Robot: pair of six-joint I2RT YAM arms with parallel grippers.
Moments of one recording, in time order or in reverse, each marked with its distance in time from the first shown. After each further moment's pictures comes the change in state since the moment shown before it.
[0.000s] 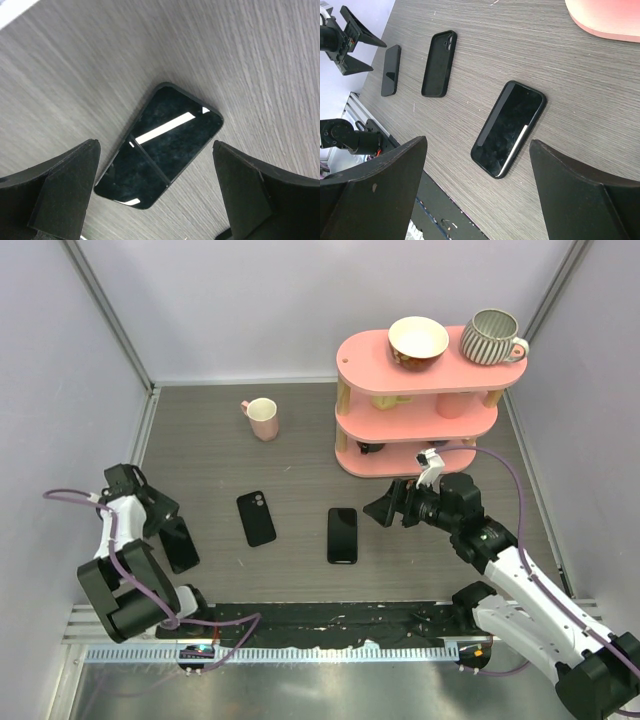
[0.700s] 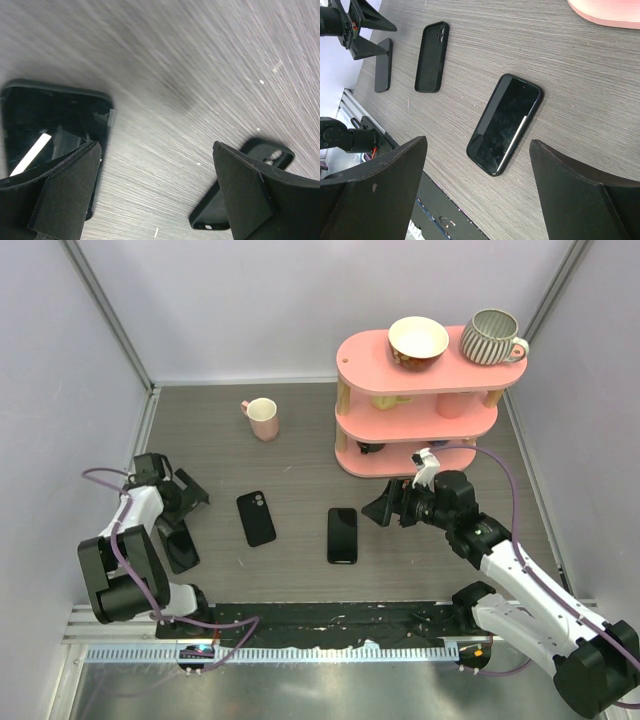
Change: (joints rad) left arm -0.164 0.098 -0.016 0.143 0.211 0.008; right arm 0.000 0.055 0.000 0.005 -0.004 0.000
